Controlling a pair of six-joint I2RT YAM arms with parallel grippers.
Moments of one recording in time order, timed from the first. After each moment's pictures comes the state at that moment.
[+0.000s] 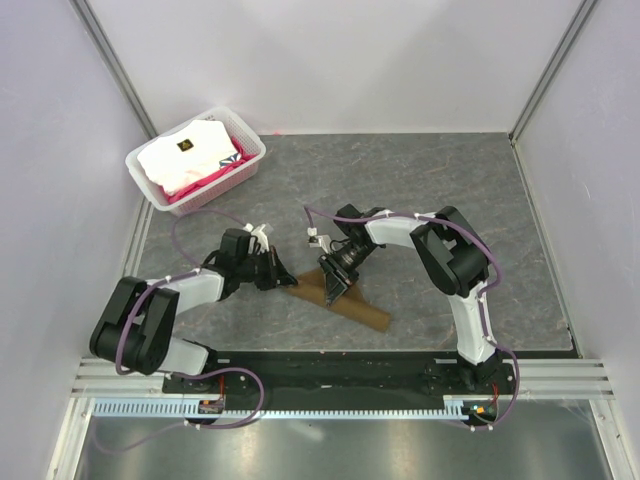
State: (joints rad) left arm -0.32 1.40 0.46 0.14 0.56 -0.55; right arm 0.65 2.12 1.33 -0.70 -0.94 -0.16
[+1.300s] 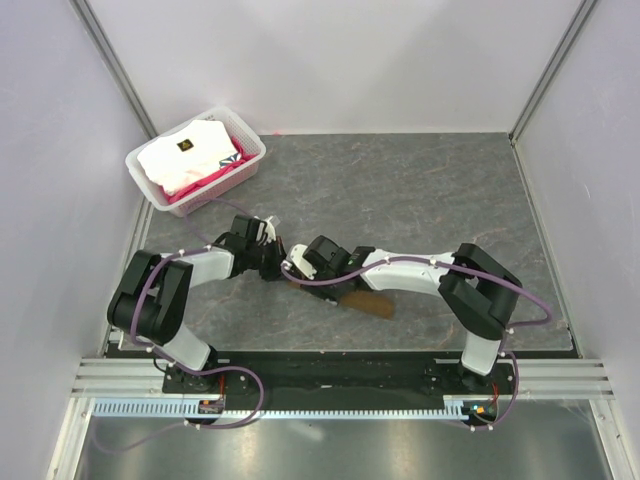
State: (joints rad) left arm -0.33 1.59 0.65 -0.02 0.56 -0.56; right arm 1.00 1.80 1.11 -0.37 0.10 -0.20
